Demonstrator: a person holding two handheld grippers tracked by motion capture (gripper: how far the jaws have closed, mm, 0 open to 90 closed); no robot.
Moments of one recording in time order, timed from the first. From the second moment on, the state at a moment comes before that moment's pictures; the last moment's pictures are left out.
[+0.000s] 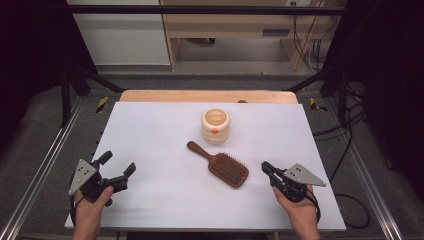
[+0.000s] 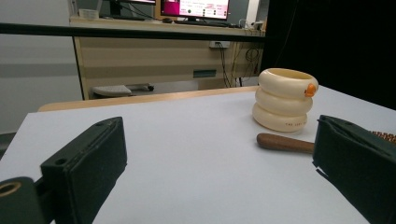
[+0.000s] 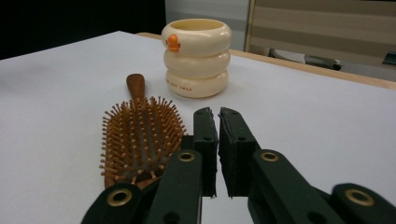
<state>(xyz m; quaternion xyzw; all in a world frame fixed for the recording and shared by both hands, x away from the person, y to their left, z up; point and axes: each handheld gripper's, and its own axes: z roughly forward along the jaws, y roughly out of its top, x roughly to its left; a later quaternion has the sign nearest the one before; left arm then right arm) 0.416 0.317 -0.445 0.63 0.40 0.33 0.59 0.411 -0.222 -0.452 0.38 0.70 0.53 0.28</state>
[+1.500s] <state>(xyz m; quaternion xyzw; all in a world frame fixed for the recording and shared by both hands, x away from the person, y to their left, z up) 0.417 0.313 -0.445 0.64 0.39 0.33 0.58 0.425 -0.176 -0.470 0.38 0.78 0.46 0.20</state>
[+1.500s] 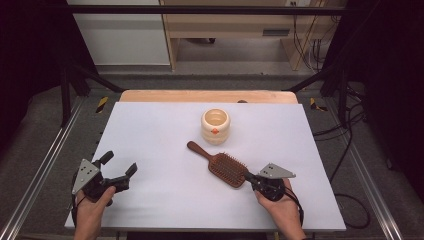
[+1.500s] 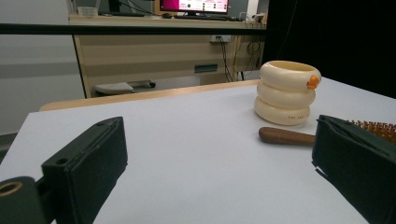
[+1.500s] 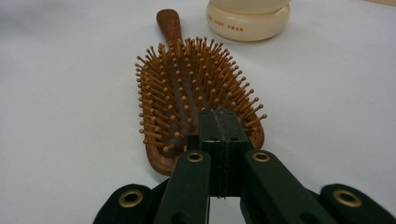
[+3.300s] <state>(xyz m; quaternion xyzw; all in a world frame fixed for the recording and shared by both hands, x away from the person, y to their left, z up) 0.418 0.306 -0.445 0.66 0.38 0.33 0.56 0.503 -0.172 -0.467 0.41 0.79 0.41 0.19</state>
